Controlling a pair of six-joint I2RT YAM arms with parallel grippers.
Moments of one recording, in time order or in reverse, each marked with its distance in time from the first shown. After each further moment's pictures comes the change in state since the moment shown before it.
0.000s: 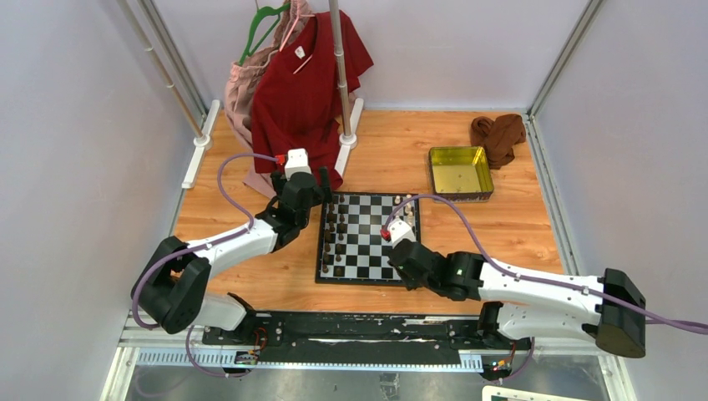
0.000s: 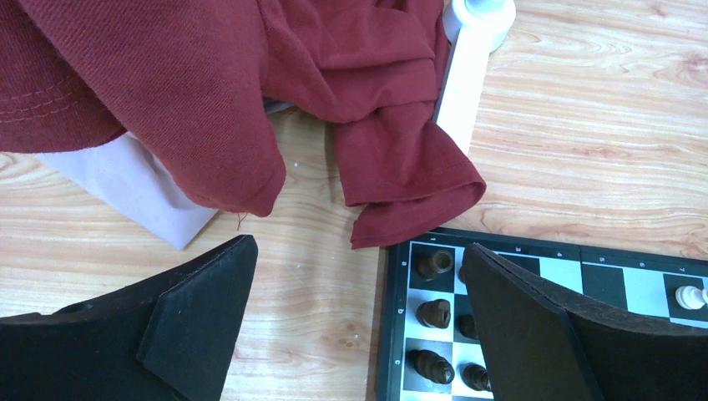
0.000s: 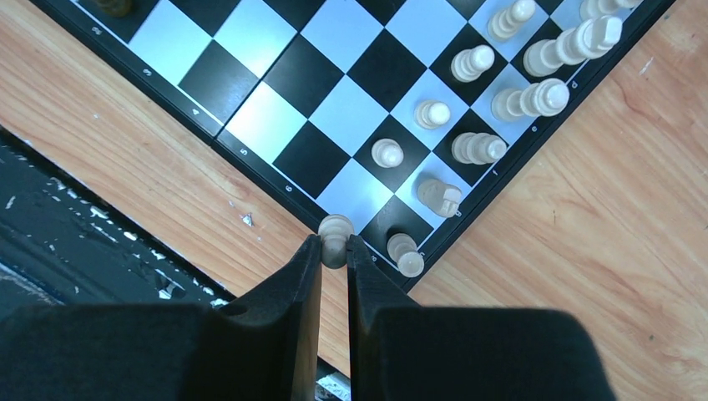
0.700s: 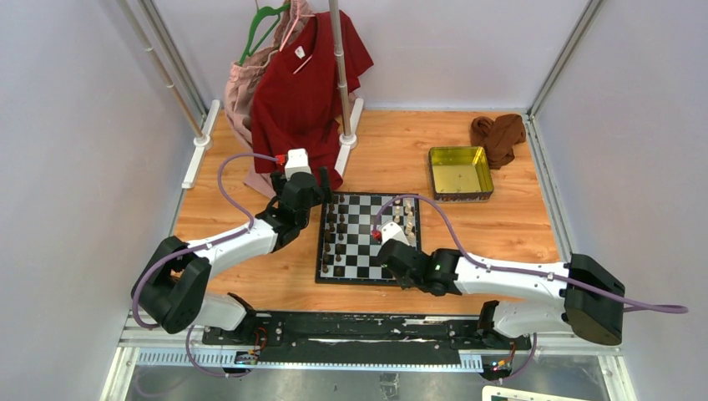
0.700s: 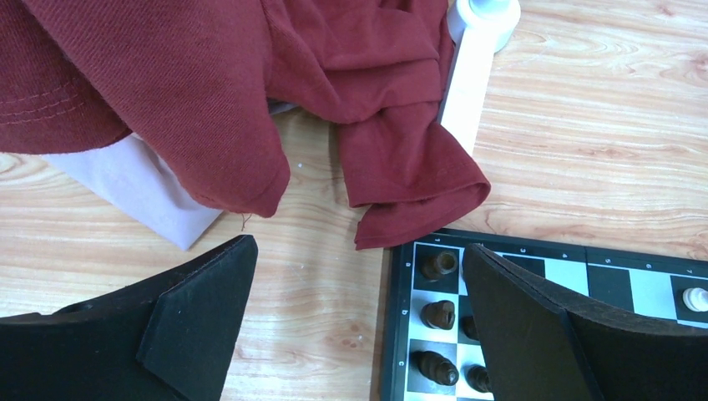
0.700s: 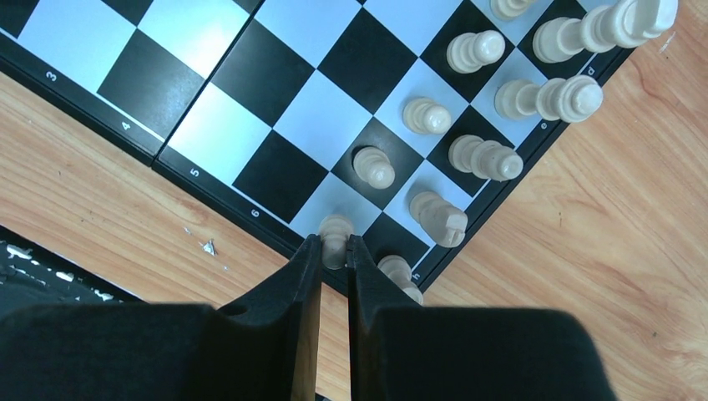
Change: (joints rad) left arm 0.000 0.001 0.000 0.000 -0.008 0.008; right arm -0.021 0.192 0.002 0.045 0.036 0.017
